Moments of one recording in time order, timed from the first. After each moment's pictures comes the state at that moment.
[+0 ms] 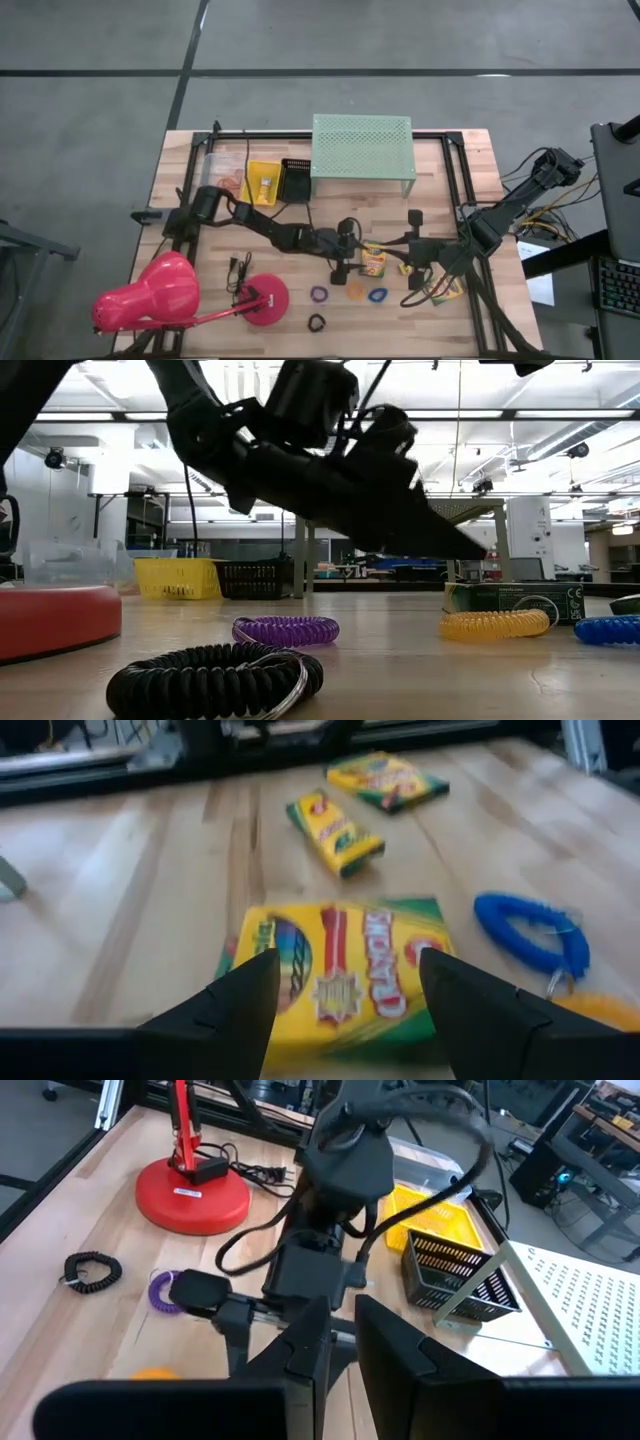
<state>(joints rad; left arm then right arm) -0.16 2.21 1.17 0.63 -0.01 0.07 0.66 1.09 0.75 -0.20 0.73 0.10</state>
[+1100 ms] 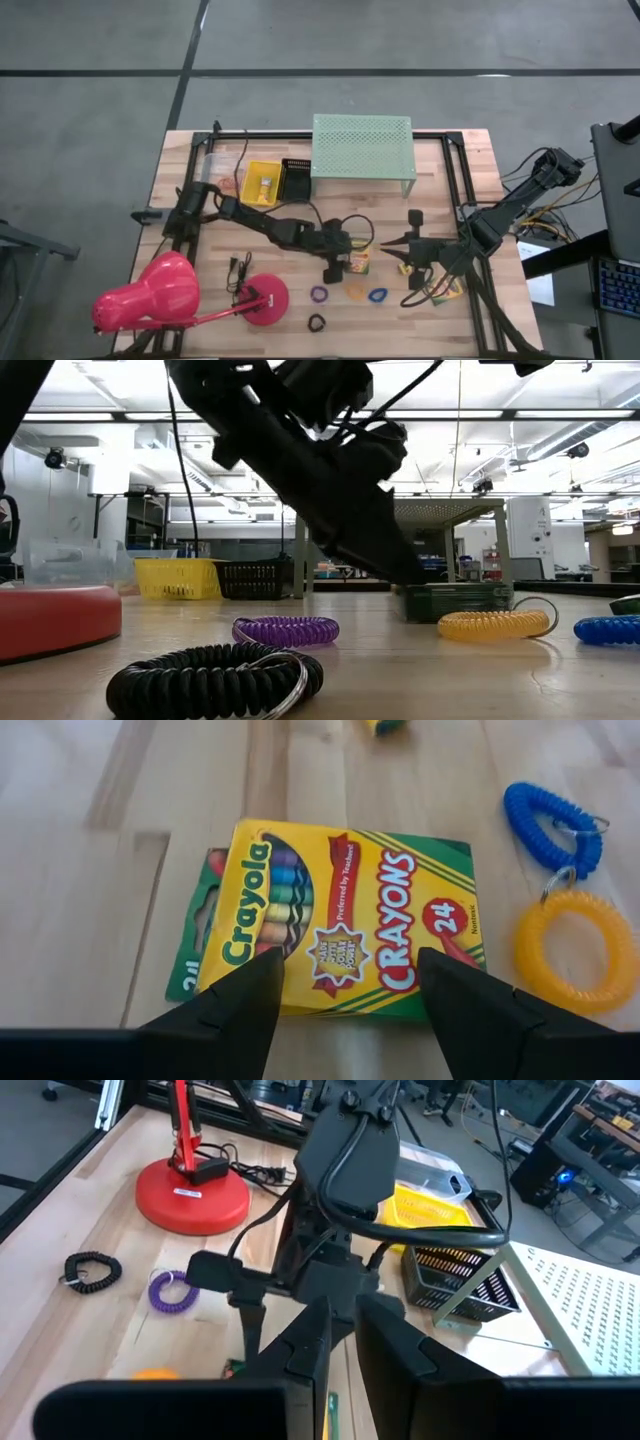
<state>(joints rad) -0.17 2.11 1.23 0.06 -0.04 -0.17 0.66 1.09 0.75 -0.20 0.73 0.10</state>
